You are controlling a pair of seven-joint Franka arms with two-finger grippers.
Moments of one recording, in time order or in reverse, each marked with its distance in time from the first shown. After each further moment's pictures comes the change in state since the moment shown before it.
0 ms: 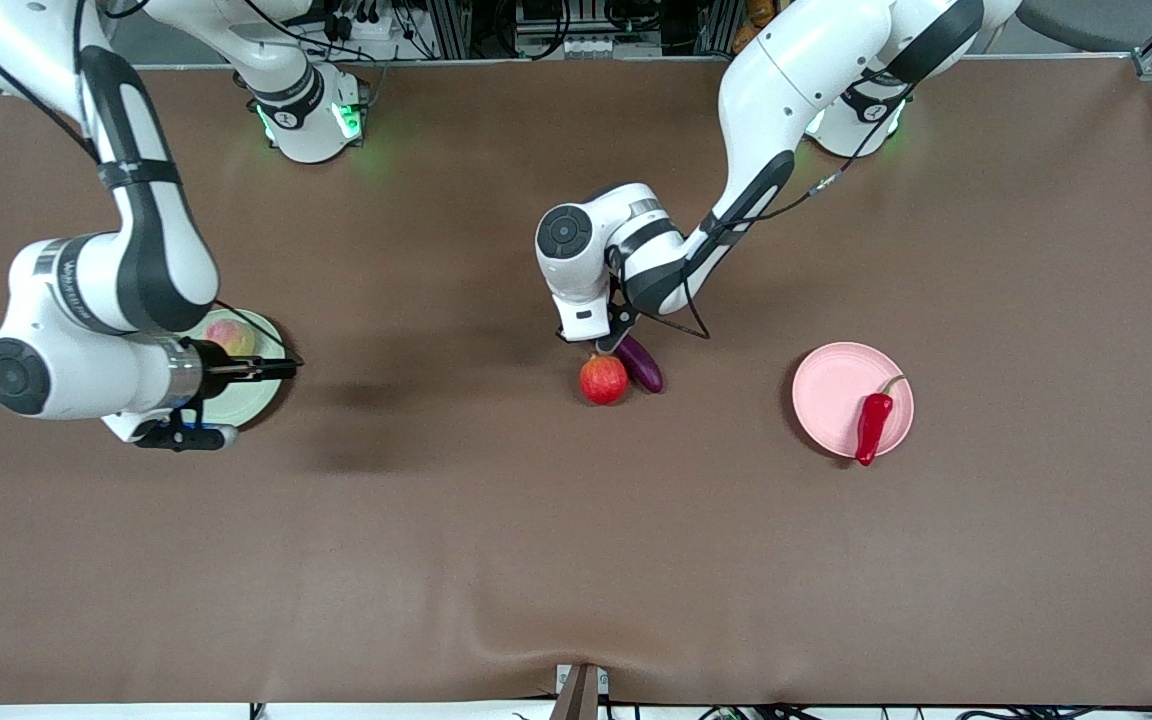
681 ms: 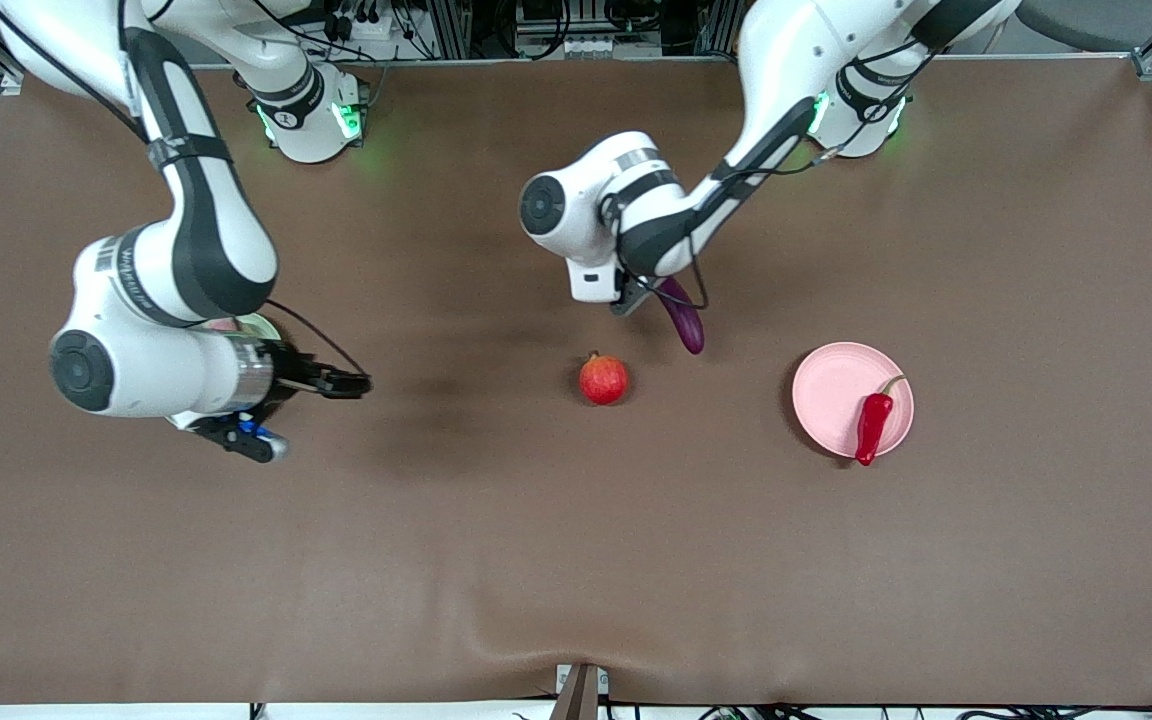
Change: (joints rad) left arm 0.130 -0.167 -0.123 -0.046 0.000 -0.499 0.361; right arm 0.133 0.053 0.006 0.123 0.189 0.008 0.426
